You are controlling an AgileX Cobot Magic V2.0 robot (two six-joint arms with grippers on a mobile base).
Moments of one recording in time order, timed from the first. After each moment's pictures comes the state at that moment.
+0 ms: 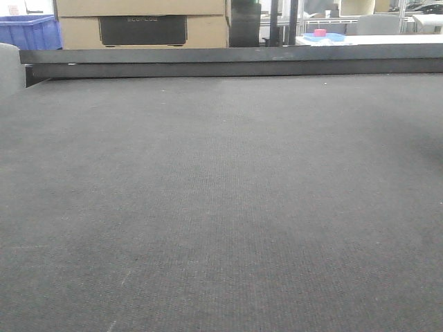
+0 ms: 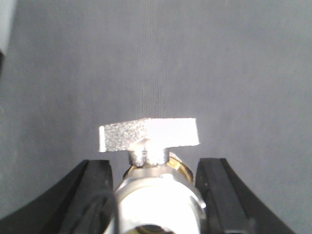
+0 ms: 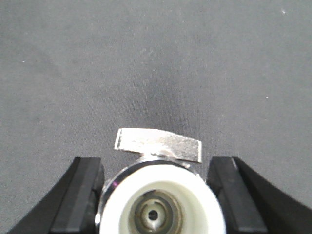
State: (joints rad) left arm 0.12 1.36 -1.69 -0.05 1.24 0.05; right arm -0.01 1.24 -1.51 0.15 1.10 -0.18
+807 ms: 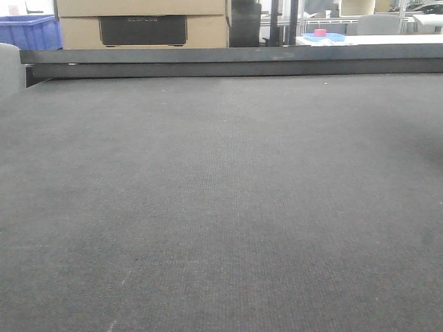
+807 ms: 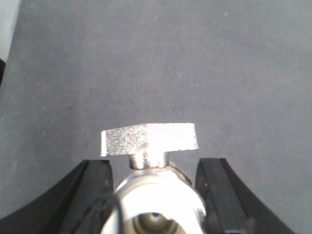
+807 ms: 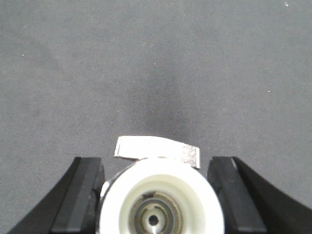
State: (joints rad) left arm 0.12 1.39 -1.69 -0.05 1.20 0.05; right arm -0.01 1.24 -1.51 0.15 1.11 -0.18
